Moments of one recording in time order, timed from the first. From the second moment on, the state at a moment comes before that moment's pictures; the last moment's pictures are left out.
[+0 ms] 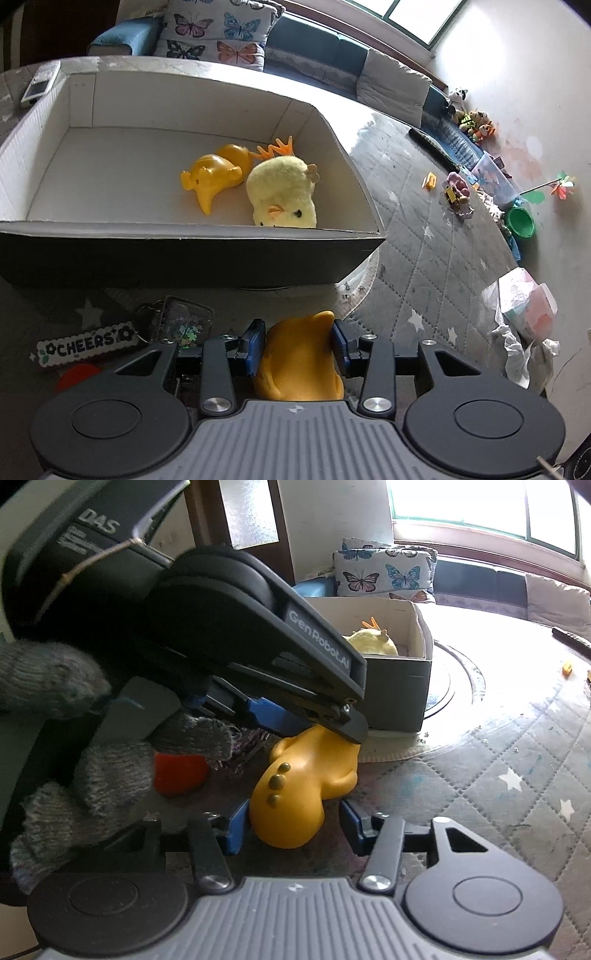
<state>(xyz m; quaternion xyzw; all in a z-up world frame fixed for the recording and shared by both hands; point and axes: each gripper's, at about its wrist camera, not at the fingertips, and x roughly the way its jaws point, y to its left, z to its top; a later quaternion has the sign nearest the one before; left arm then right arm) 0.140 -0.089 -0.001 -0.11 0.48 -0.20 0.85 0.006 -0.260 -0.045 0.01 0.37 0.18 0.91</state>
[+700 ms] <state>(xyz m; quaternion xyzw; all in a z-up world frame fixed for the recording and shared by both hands) 0.142 -0.089 -0.001 -0.13 0.49 -0.19 0.84 0.007 -0.266 -0.043 0.03 0.37 0.18 0.91</state>
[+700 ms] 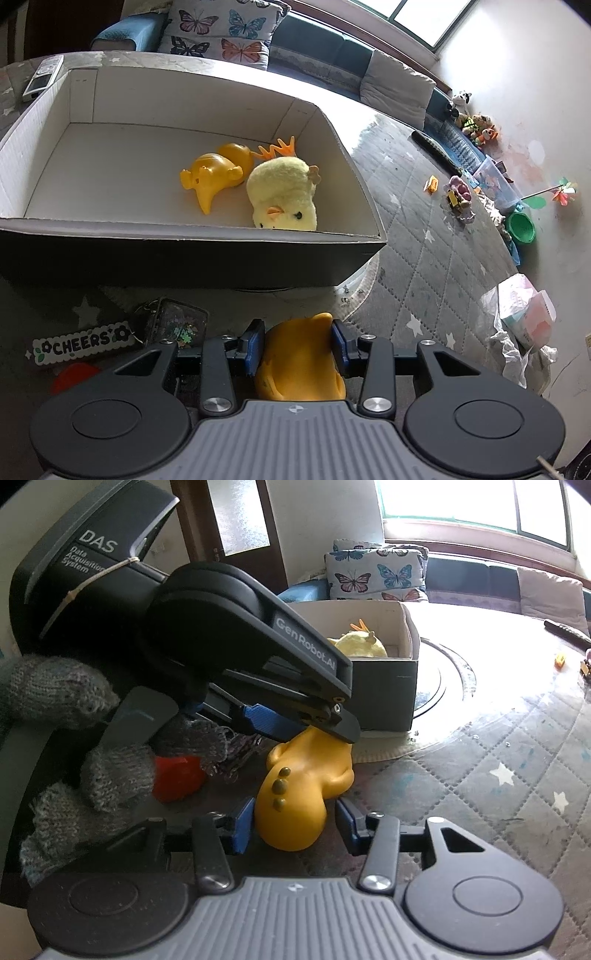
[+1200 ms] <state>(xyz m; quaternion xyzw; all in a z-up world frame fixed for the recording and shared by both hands) 0.140 -0.088 -0.001 -0.13 0.49 -0.18 0.84 -0.001 -0.264 -0.043 0.02 0.37 0.18 0.91</state>
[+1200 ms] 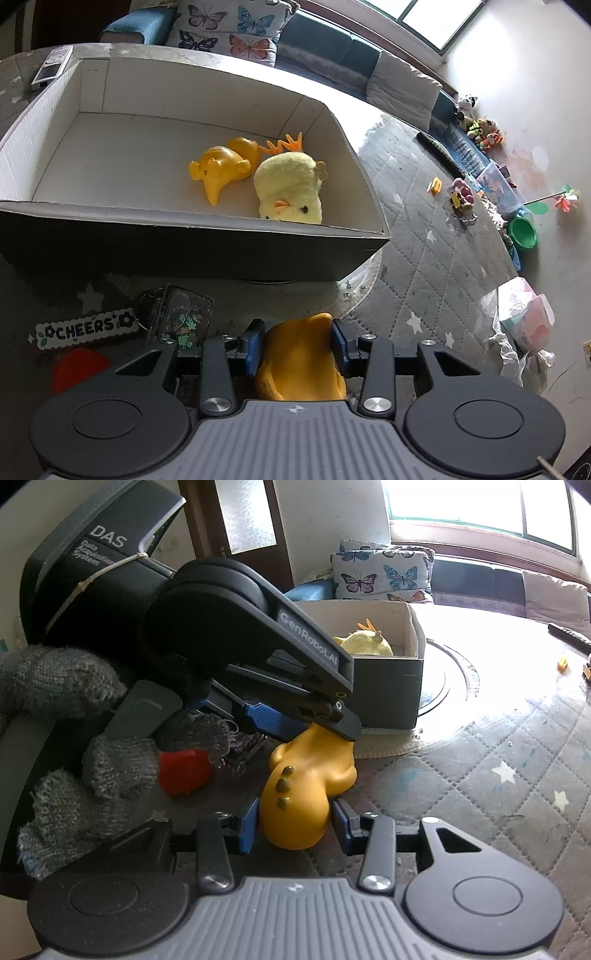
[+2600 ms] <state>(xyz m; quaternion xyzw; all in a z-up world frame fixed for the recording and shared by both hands) 0.243 -0.023 0.071 -0.19 0.41 -0.11 0.89 0.120 -0.213 0.017 -0.06 0.29 0.27 0.92</state>
